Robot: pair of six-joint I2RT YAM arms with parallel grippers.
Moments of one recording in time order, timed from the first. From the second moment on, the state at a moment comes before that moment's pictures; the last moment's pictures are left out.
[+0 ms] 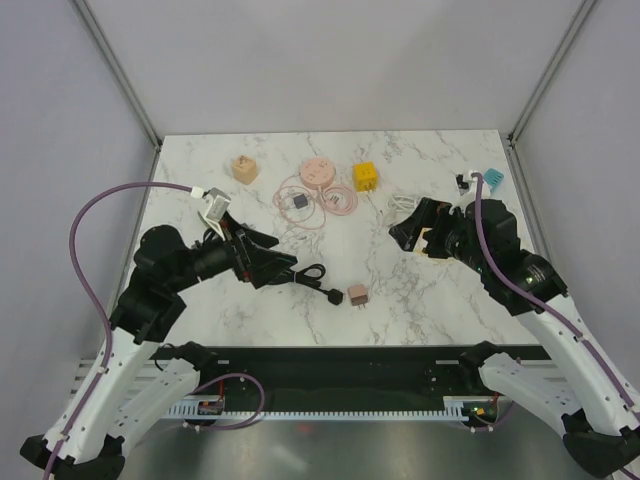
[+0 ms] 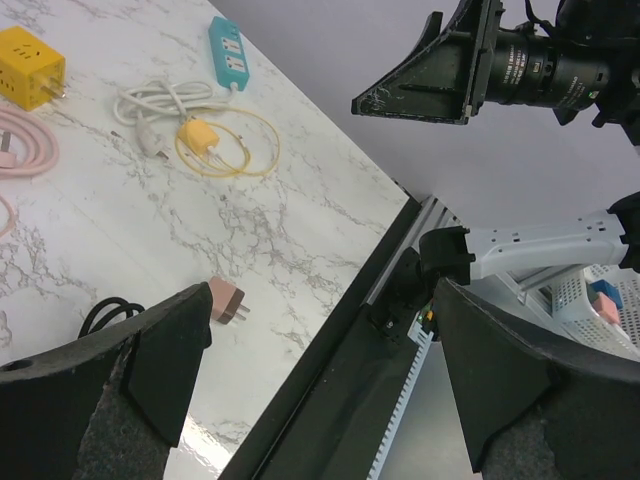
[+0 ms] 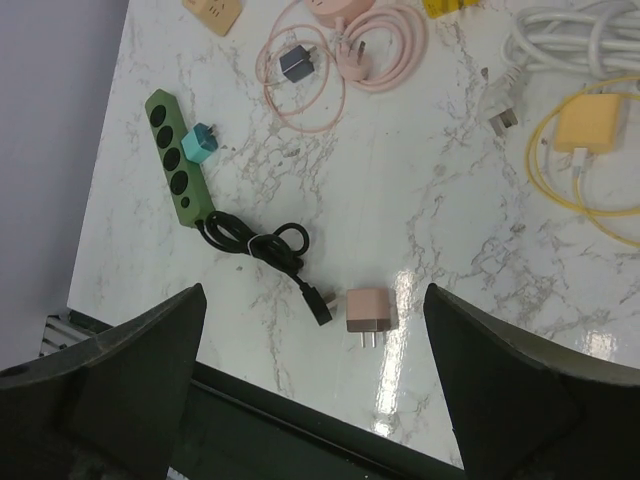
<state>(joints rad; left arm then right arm) -0.46 0.66 0.89 -0.30 0.58 -0.48 0.50 0.85 1.06 -0.65 -0.02 0.62</state>
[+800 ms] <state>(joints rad) -0.36 1.07 1.12 -0.40 0.29 -0.53 0.45 1.64 1.39 -0.46 0.32 0.37</state>
